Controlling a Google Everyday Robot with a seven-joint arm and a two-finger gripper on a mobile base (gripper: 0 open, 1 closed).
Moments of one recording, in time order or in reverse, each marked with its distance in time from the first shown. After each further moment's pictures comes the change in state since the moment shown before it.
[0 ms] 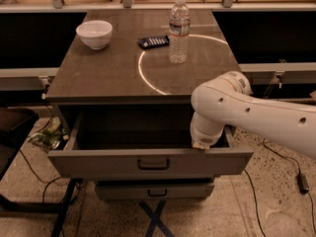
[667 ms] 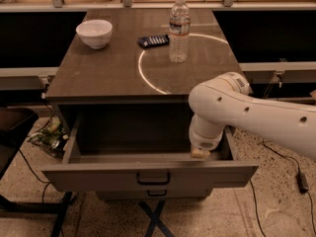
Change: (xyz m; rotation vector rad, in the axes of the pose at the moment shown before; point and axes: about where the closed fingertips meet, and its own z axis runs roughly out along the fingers) arm -0.003 0.022 -0.005 -0.071 0.008 -0.029
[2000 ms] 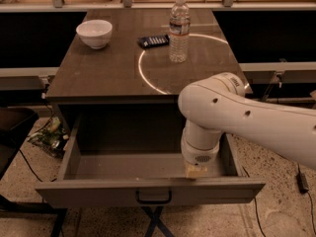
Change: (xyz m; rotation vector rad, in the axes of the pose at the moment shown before) arm -0.026 0.081 -0.036 -0.159 -0.006 -0.123
